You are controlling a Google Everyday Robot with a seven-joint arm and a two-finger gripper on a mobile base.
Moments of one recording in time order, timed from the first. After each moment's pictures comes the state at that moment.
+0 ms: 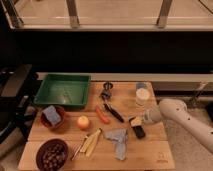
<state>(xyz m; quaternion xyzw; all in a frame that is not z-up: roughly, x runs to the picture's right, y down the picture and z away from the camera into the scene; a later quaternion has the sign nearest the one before) 0.196 0.216 0.834 -0.34 -0.03 0.64 0.69</state>
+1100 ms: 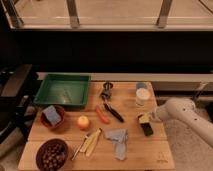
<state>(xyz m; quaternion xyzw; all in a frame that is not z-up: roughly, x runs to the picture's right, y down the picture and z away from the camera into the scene) 0.244 0.186 0.852 -0.28 0.00 0.66 0.70</state>
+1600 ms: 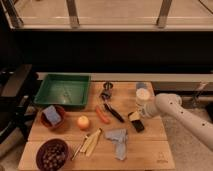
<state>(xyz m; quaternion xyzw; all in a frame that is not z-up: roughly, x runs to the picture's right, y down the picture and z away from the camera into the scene) 0.205 0.183 0.869 -0.31 -0.01 0.63 0.71</state>
